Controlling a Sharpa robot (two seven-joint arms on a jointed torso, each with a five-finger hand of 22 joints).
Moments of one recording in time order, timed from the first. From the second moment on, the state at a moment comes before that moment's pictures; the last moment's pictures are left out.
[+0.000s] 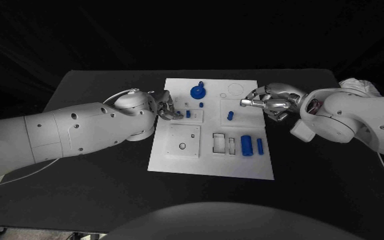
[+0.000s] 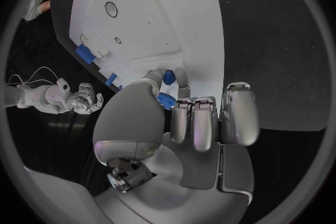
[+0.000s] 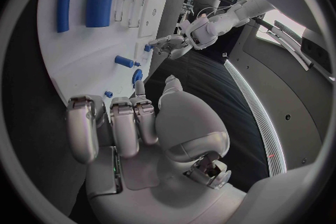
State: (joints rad) left arm 1.22 -0.69 -0.20 1.48 -1.36 -0.18 -0.61; left_hand 1.08 -0.09 0.19 0.29 0.21 0.96 0.02 0.41 0.99 1.47 -0.06 1.57 1.31 1.47 -0.11 1.57 1.31 0.06 1.46 0.00 1.37 1.31; right arm 1.31 -1.03 -0.23 1.62 -0.69 -0.07 0.00; right_hand 1.26 0.25 -0.35 0.28 0.43 0.53 0.13 0.64 0.51 1.46 0.07 1.57 1.48 1.47 0.01 1.57 1.31 0.03 1.46 0.12 1.47 1.31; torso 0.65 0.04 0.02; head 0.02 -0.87
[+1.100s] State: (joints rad) left arm 1.22 -0.74 -0.20 1.52 -1.34 -0.20 -0.52; left_hand 1.14 -0.15 0.10 0.29 0.08 0.92 0.03 0.43 1.01 1.47 -0.05 1.57 1.31 1.47 -0.10 1.57 1.31 0.06 1.45 0.01 1.35 1.31; right arm 1.31 -1.03 -0.23 1.62 -0.69 -0.07 0.00; right_hand 1.26 0.25 -0.34 0.27 0.43 0.53 0.13 0.64 0.51 1.46 0.07 1.57 1.48 1.47 0.01 1.57 1.31 0.03 1.46 0.12 1.47 1.31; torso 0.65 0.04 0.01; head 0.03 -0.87
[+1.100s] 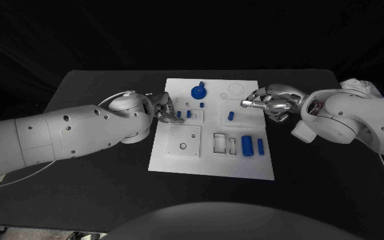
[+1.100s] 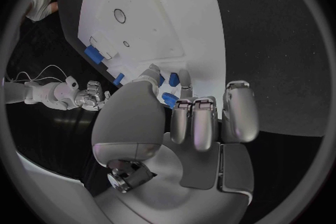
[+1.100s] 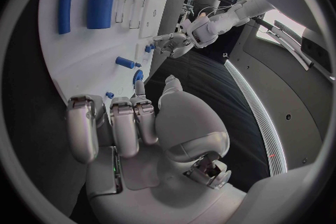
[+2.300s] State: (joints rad) left arm 1.36 -0.81 -0.20 1.59 -1.47 -0.41 -0.13; left_hand 1.52 -0.21 0.30 0.28 0.08 0.87 0.09 0.08 0.45 0.79 0.04 0.33 0.43 1.38 -0.05 1.16 1.06 0.07 1.45 0.07 1.38 1.31; right arm 1.31 -1.02 -0.23 1.63 -0.69 -0.12 0.08; right_hand 1.26 0.25 -0.34 0.27 0.44 0.53 0.13 0.64 0.51 1.46 0.07 1.58 1.48 1.47 0.01 1.57 1.31 0.03 1.46 0.12 1.47 1.31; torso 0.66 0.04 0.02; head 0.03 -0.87
